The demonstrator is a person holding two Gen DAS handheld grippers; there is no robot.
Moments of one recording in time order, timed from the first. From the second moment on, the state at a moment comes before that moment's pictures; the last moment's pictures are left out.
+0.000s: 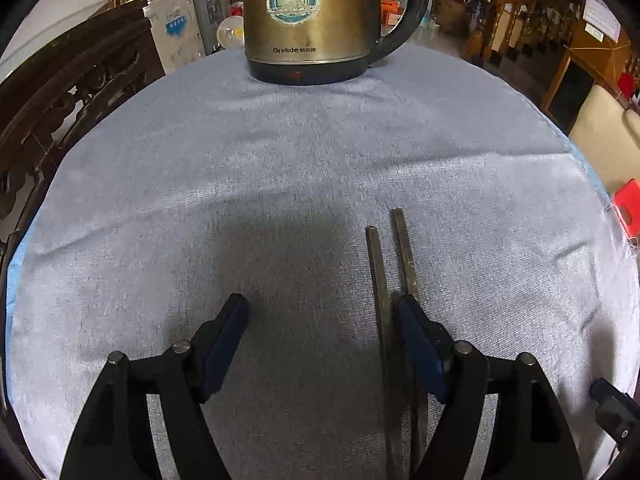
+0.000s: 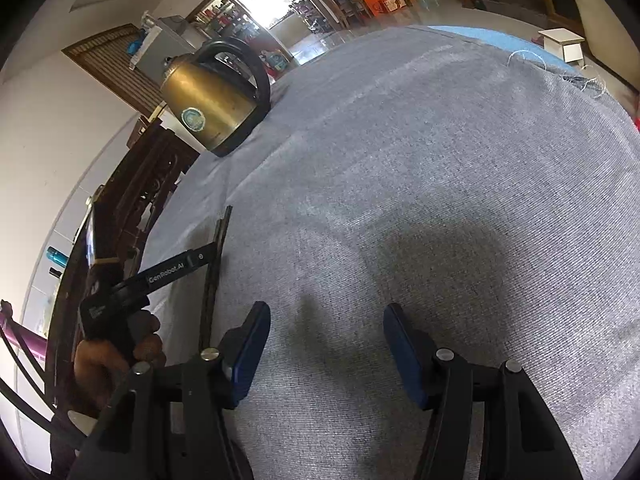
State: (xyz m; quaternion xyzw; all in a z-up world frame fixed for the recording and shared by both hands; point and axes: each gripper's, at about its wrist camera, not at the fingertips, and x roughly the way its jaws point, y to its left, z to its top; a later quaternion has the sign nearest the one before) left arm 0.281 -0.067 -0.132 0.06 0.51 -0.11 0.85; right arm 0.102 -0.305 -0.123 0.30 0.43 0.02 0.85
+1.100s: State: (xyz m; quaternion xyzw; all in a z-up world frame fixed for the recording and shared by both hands) left arm 0.289 -0.006 -0.125 -0.03 0.54 -0.13 0.83; right arm 0.315 -0.141 -0.120 -0.02 0.58 0.11 0.81
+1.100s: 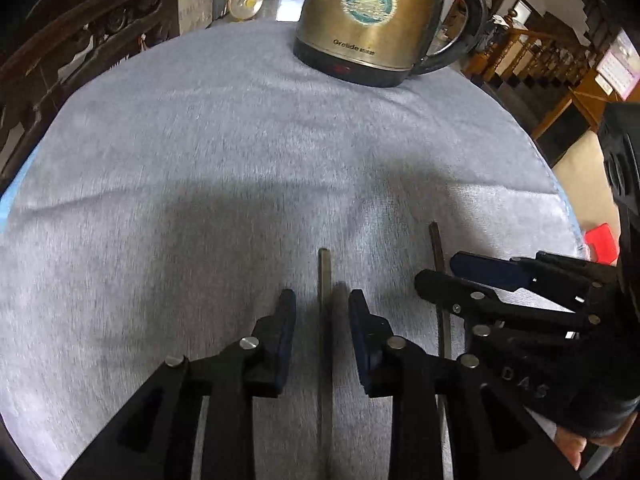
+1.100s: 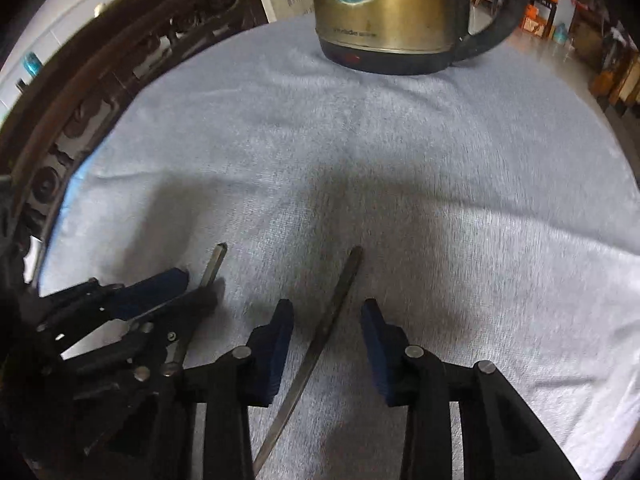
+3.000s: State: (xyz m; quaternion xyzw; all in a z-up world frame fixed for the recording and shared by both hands) left arm 0.103 0.078 -0.001 -0.09 0.31 -0.01 0.95; right arm 0.085 -0.254 0.022 0.09 0.27 0.05 0.96
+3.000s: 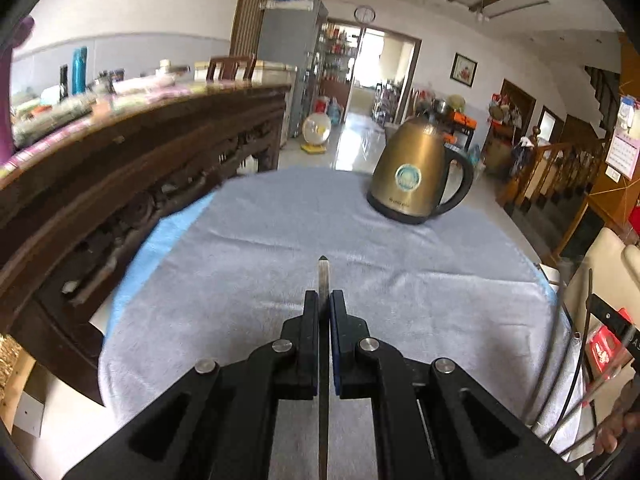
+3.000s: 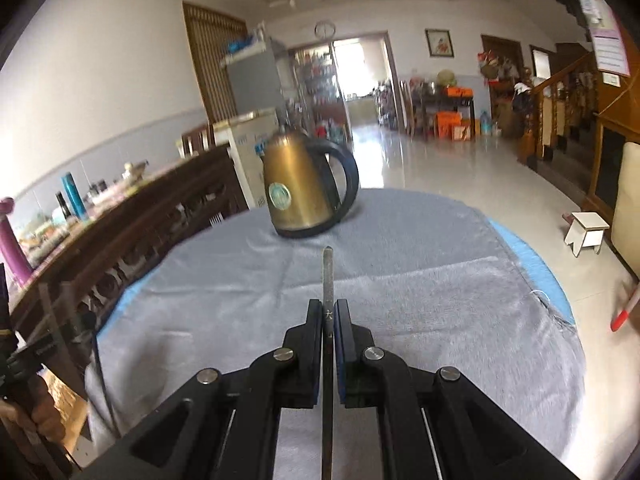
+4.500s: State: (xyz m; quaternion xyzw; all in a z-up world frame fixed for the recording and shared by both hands) left arm -0.023 0.049 0.138 -0.11 0.16 -0.11 0.98; right arm -0.063 -0.221 0.108 0.17 0.06 0.14 0.97
